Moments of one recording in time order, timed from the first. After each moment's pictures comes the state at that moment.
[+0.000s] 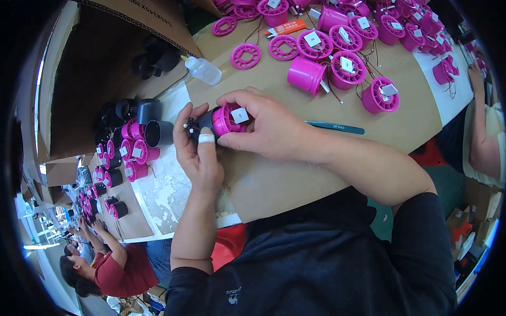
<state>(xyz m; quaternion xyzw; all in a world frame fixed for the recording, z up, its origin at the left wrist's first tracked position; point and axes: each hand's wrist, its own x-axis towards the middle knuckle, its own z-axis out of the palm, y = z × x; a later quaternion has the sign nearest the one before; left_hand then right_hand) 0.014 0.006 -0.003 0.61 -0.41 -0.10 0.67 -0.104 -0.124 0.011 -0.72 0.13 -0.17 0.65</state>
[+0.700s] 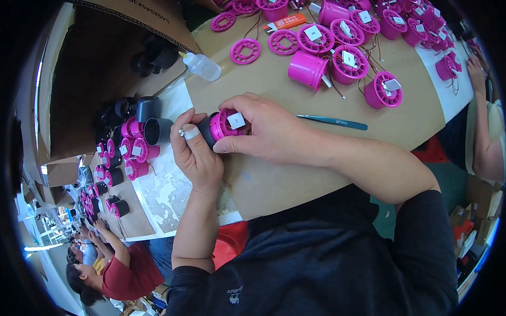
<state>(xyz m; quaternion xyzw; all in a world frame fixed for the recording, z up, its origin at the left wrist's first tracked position) 0.018 0.011 -0.012 0.66 -0.43 -0.02 0.61 -0.107 -0.121 0.014 -0.75 0.15 -0.13 0.63</state>
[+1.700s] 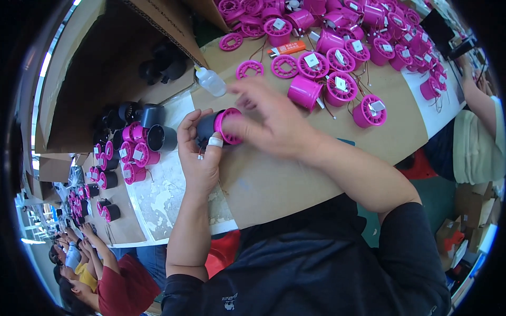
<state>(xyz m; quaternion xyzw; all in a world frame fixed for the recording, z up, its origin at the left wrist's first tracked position) 0.021 0.009 0.011 0.63 -0.34 -0.23 0.66 -0.098 -0.143 0.019 -0.76 0.08 -0.33 0.55</state>
